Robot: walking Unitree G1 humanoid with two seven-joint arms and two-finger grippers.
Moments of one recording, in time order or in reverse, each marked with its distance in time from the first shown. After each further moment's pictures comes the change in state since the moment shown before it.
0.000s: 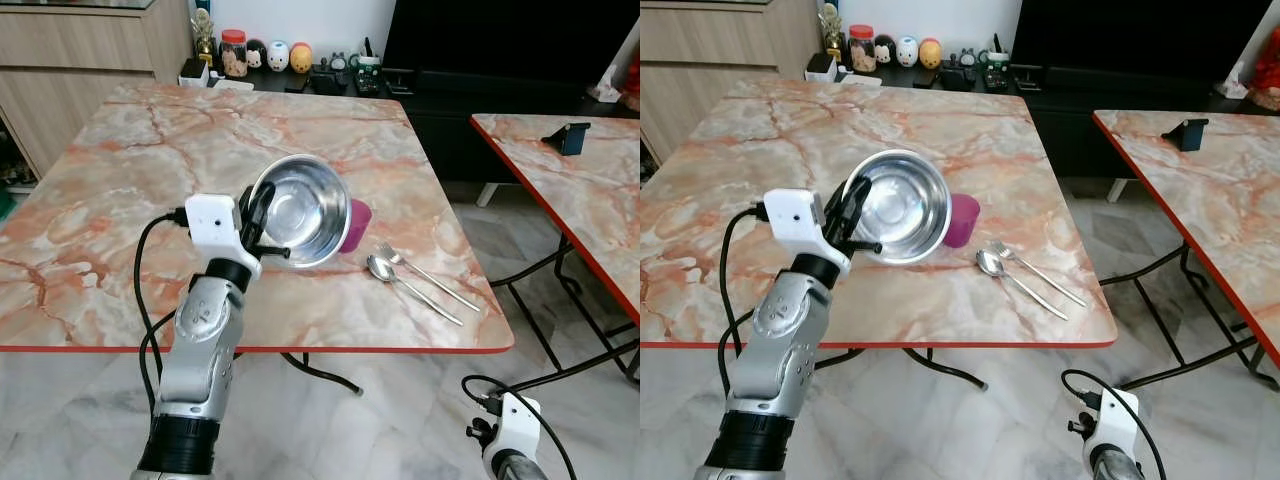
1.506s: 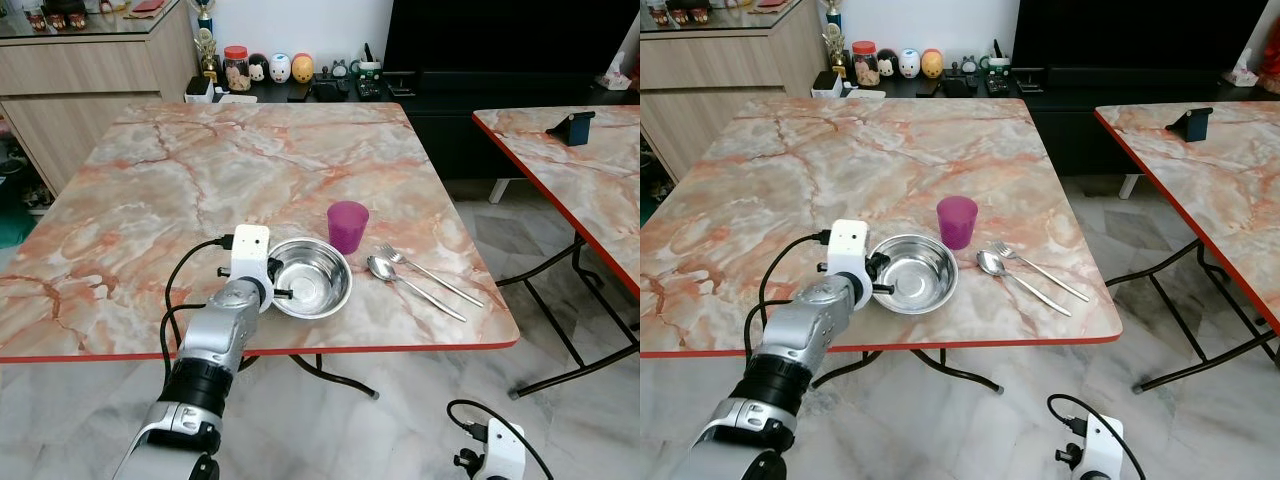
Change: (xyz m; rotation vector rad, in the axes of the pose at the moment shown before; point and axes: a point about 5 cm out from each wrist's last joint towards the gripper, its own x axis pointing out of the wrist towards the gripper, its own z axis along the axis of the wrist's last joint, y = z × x) left arm 0.022 0.012 -0.069 0.029 0.591 0.094; right arm -0.007 0.008 -0.032 -0.019 0.114 0.001
